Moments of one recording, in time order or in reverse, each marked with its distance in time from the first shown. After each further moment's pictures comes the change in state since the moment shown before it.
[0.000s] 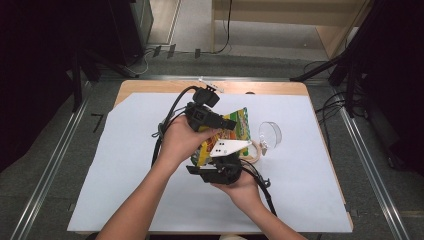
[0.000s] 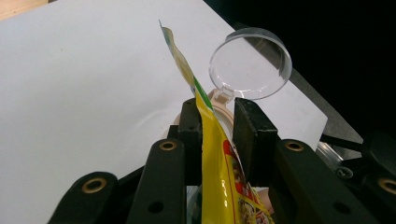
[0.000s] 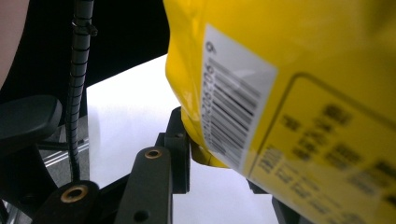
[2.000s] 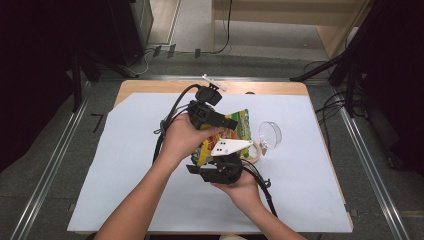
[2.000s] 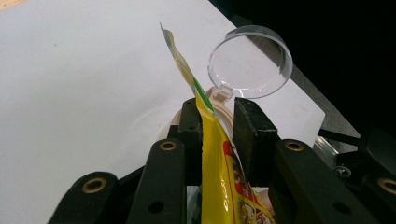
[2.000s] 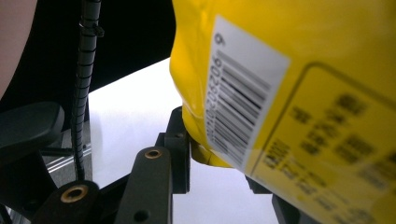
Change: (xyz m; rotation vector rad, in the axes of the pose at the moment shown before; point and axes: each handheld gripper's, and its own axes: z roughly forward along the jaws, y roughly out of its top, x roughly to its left) left arm 0.001 0.006 0.004 0.034 -0.011 -0.005; right arm 0.000 0.001 -0.002 -0.012 -0.001 0.024
